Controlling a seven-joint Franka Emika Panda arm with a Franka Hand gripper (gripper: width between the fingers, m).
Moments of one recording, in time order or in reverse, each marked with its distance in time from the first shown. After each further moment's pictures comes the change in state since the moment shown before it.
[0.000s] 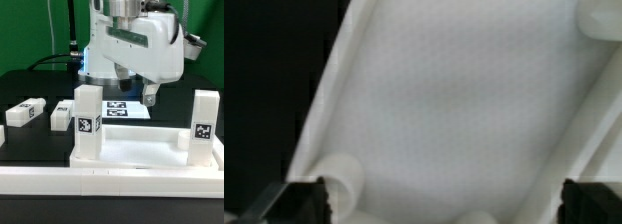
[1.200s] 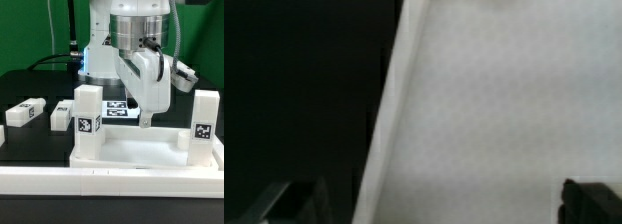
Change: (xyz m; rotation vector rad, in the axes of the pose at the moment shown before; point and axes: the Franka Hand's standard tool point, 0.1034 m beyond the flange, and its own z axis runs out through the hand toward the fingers) arm -0.011 0.029 0.044 -0.055 0.017 0.095
